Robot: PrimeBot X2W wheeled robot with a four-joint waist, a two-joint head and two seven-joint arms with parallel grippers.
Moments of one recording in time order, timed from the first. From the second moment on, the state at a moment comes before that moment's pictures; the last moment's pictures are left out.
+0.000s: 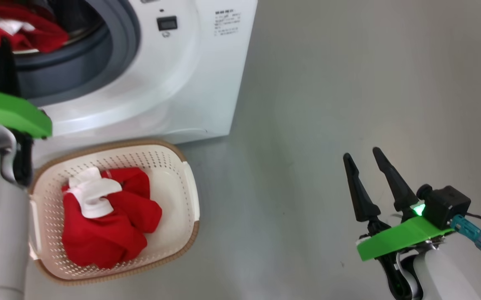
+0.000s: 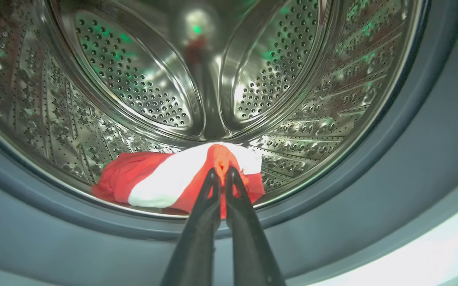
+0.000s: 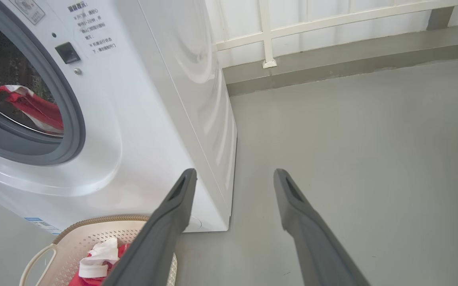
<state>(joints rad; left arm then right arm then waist) -0.98 0.23 0.03 0.96 -0.33 -0.12 -0.25 -0.21 -0.05 0.13 0.24 0.43 0.13 -0.26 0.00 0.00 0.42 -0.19</state>
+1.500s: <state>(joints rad) -0.35 0.08 0.14 -0.09 -0.30 -0.12 -0.26 -0.10 -0.05 0.02 0.24 0.37 0.13 -0.26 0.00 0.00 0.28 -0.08</state>
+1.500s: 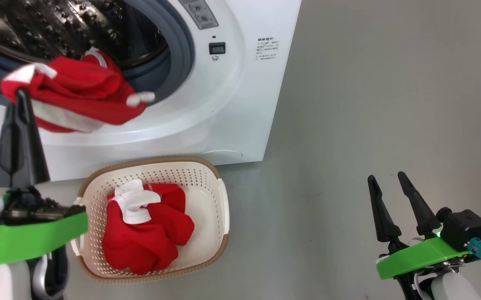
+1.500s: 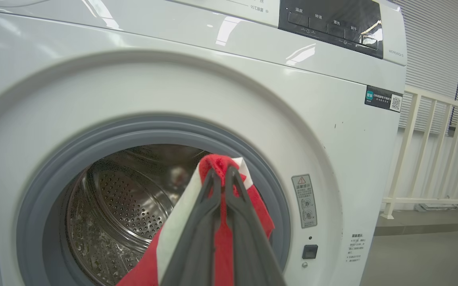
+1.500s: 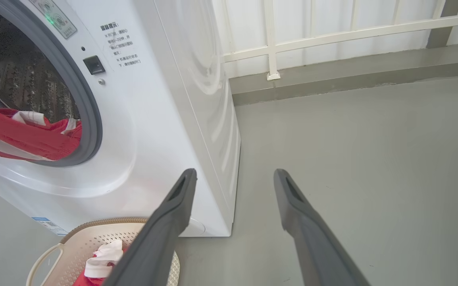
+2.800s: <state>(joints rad) -0.58 0.15 -0.09 0.89 -0.29 -0.13 -0.26 -0.23 -0.05 0.09 0.20 0.39 0.13 -0.26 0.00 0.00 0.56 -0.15</state>
